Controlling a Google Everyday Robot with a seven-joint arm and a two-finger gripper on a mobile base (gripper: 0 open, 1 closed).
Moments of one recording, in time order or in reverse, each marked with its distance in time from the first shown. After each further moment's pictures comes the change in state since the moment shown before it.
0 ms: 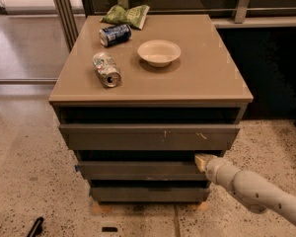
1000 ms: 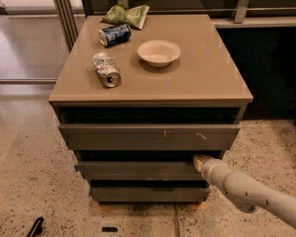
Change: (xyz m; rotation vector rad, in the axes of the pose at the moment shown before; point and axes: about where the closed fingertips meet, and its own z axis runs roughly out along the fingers) arm 0.024 -0.016 0.031 0.073 0.015 0.010
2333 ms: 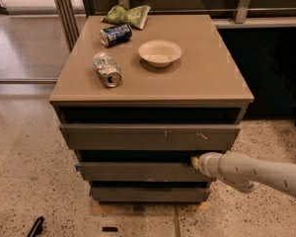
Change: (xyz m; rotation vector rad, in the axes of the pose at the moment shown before) arm 0.008 0.004 0.010 -0.017 0.250 -0.043
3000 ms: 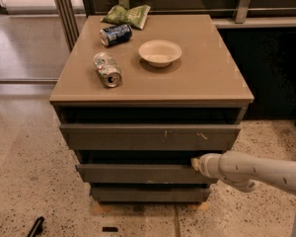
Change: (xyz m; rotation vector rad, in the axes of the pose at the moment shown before) arm 0.005 0.008 -0.003 -0.021 0.042 0.033
